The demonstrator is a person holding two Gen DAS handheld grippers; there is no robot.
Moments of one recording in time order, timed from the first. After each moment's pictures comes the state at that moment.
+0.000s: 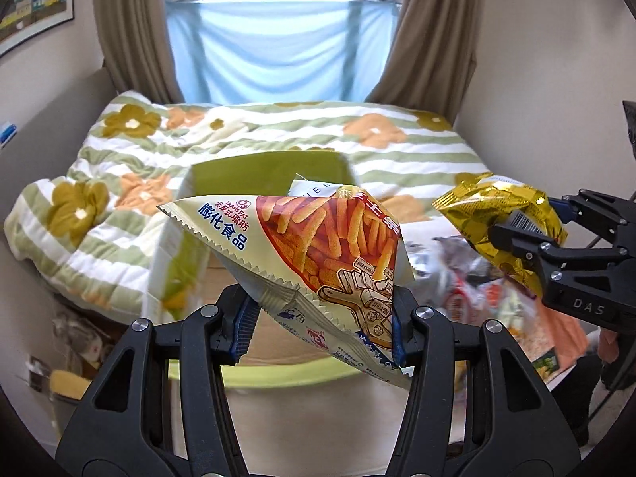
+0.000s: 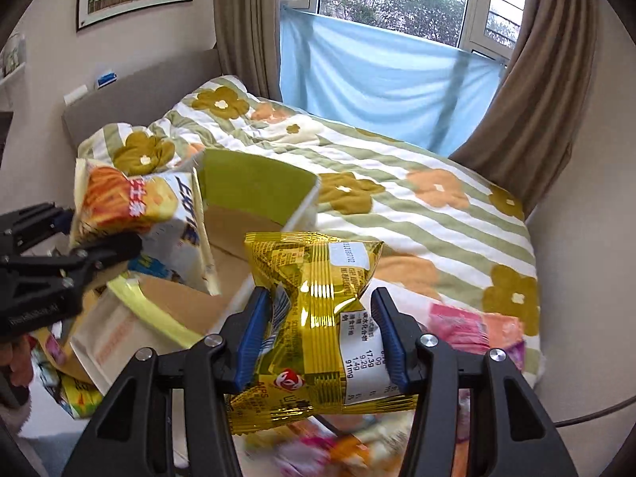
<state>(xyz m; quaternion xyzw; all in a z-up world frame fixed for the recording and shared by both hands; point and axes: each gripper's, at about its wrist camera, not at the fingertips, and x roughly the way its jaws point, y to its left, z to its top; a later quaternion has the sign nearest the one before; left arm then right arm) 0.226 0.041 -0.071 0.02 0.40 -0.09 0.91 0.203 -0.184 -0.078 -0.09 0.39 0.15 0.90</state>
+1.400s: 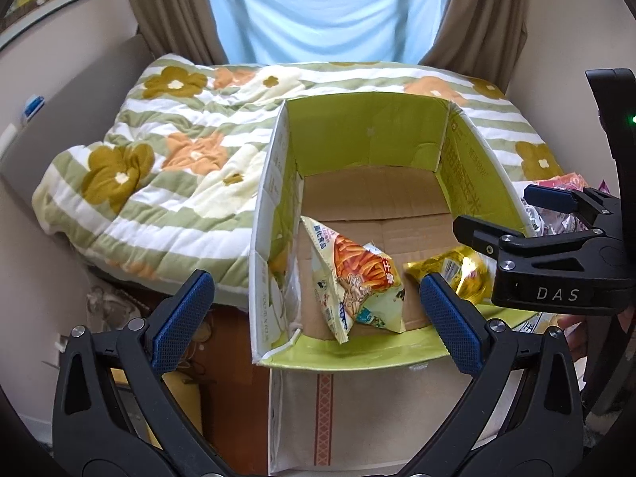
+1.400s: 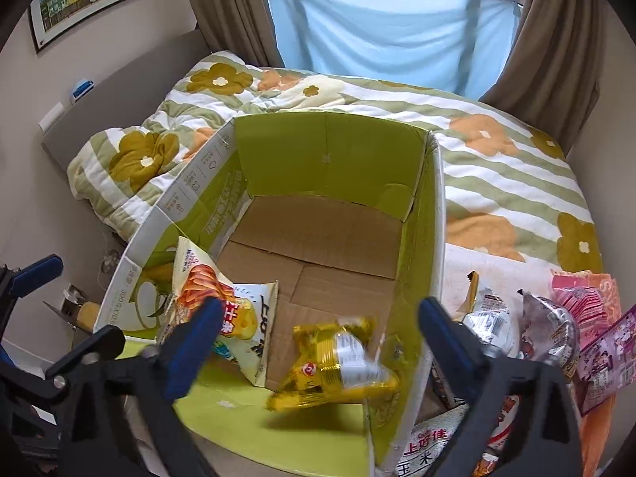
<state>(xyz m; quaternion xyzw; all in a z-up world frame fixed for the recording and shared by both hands) 0.234 0.134 -0.120 0.04 0.45 -0.02 0.89 0.263 -0.060 -0.153 -0.01 0.46 0.14 0.87</state>
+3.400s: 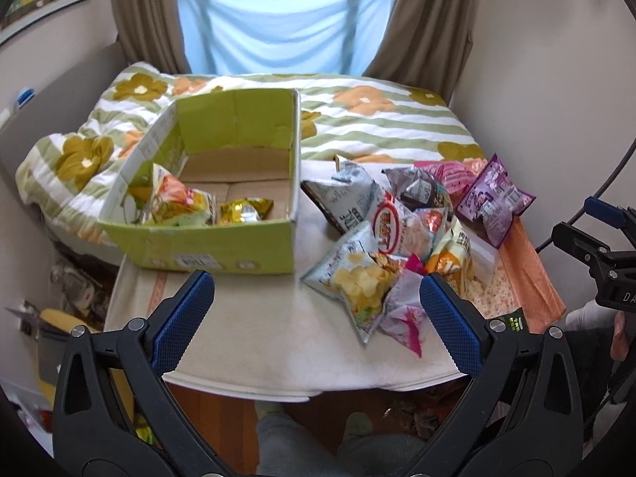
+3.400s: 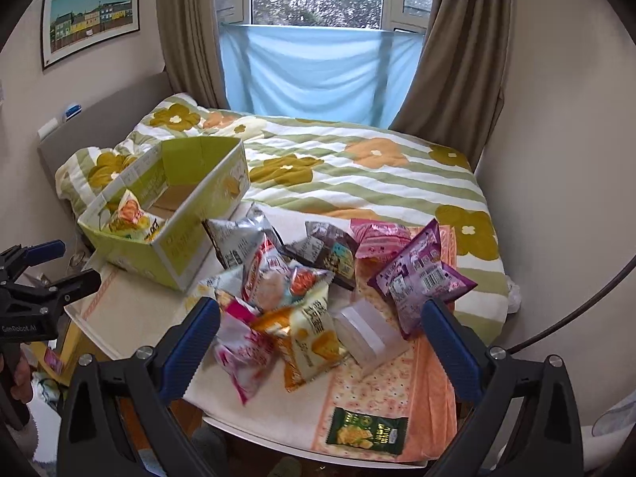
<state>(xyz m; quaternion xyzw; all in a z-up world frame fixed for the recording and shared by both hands) 0.082 -0.074 -0.108 0.00 0.42 -0.05 0.90 0.070 -0.319 -0.098 -0.04 0.39 0.07 0.92</state>
